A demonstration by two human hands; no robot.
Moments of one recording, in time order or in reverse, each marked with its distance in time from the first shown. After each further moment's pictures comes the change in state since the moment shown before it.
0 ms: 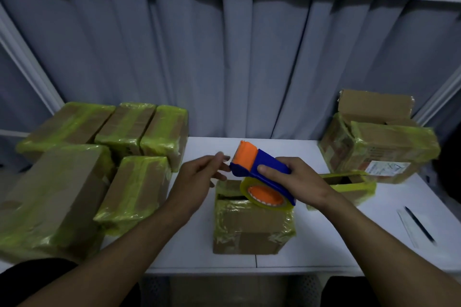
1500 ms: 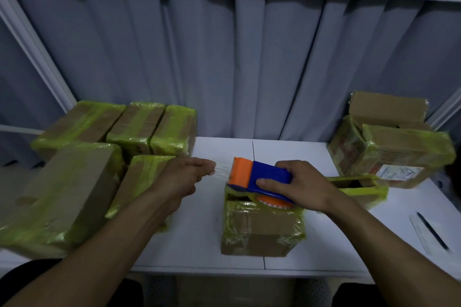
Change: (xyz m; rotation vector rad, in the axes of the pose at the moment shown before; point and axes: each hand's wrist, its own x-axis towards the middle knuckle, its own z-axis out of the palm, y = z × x) left_hand 0.018 -0.005 -0.045 -0.026 0.115 -0.307; right_hand 0.002 -0.013 0.010 -0.239 -0.002 -0.104
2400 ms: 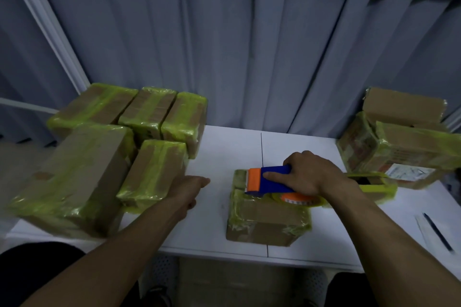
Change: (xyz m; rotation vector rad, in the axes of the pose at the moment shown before) left_hand 0.021 -0.085 -0.009 -0.059 0.166 -0.297; right_hand 0.028 0.003 0.005 -0.631 -0.150 0.159
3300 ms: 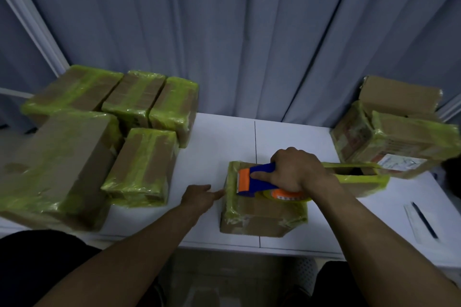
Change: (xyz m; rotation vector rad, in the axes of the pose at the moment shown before) left_hand 0.014 -0.047 0.043 0.326 -0.135 -0.042; right_hand 0.015 -0.008 0.021 -0.137 -0.082 0.022
